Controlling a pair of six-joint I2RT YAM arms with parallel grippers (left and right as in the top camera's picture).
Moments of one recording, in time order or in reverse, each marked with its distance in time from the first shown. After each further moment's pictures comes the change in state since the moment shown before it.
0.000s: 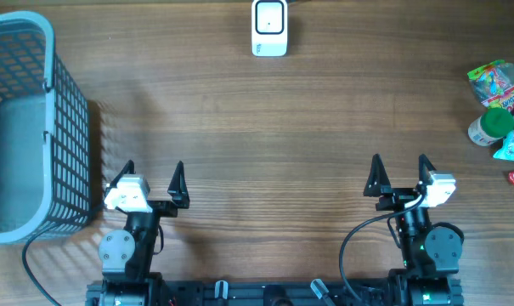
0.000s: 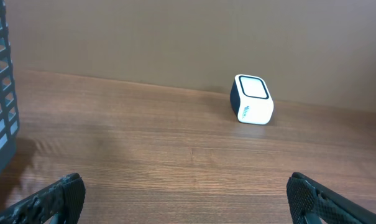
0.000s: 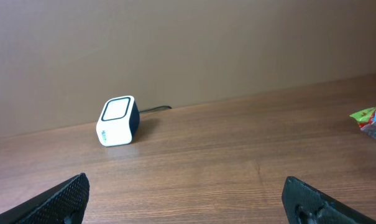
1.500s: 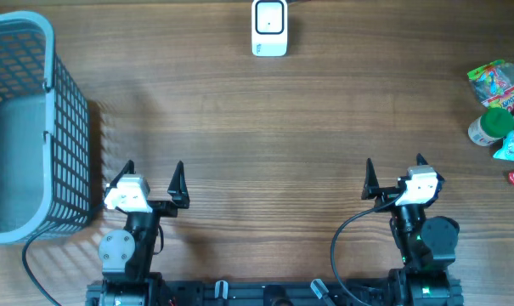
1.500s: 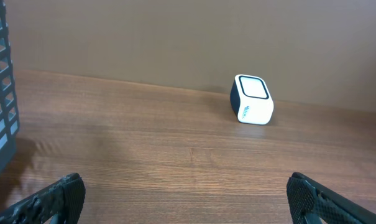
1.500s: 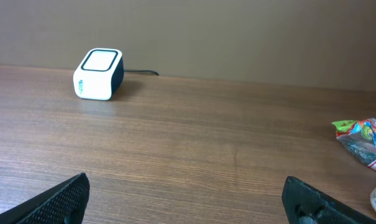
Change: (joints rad) left arm 0.000 0.000 0.000 0.000 0.000 0.000; right arm 0.000 0.114 0.000 0.000 -0.007 -0.267
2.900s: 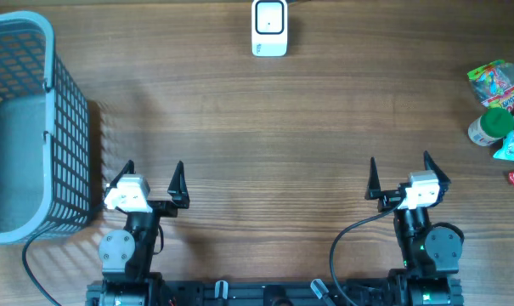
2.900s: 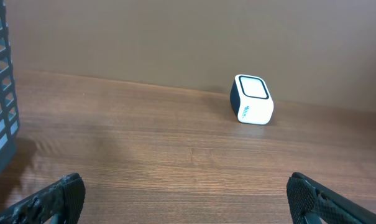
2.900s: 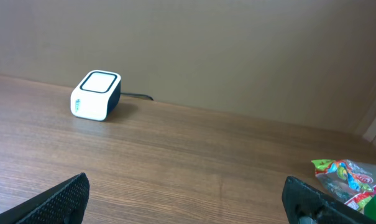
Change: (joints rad) left arm 0.000 0.000 0.000 0.000 0.000 0.000; right arm 0.000 -0.116 0.000 0.000 0.000 -0.089
